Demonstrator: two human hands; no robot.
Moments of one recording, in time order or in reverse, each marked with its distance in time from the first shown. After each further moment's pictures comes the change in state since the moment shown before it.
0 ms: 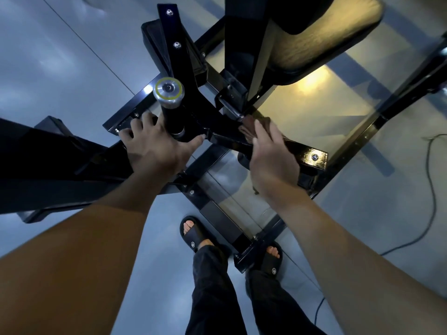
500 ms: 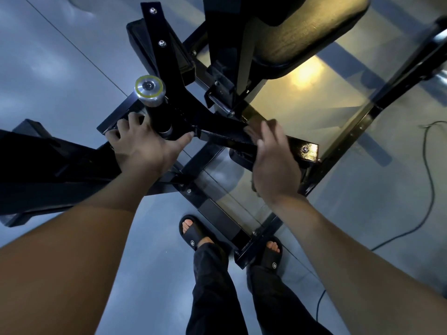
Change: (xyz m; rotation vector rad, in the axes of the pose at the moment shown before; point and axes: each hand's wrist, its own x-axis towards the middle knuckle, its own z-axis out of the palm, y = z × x) left_hand 0.000 0.001 -0.001 0.038 0.012 -0.011; right_hand -0.012 0.038 0.007 0.094 0.112 -0.092
